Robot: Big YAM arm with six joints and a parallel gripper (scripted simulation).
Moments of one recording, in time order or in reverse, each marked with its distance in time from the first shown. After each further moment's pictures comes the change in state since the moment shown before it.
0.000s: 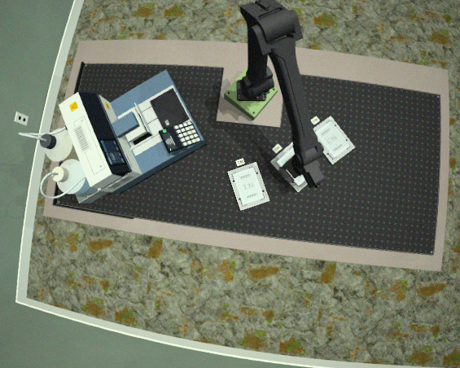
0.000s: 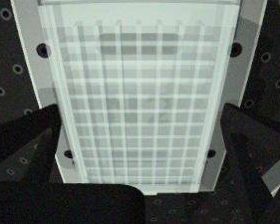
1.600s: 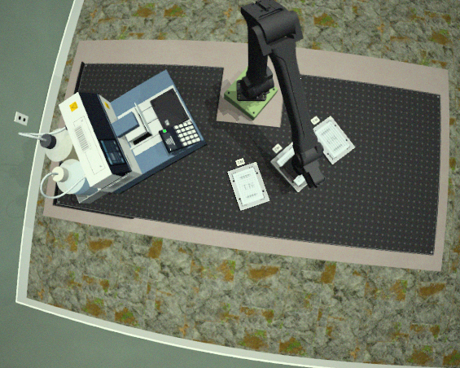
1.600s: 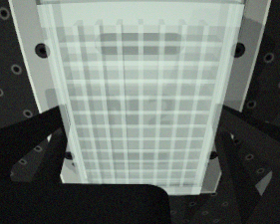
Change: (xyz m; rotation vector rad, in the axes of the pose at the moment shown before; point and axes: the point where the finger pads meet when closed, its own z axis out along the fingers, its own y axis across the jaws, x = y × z) arm 0.001 0.000 0.003 -0.001 0.002 0.000
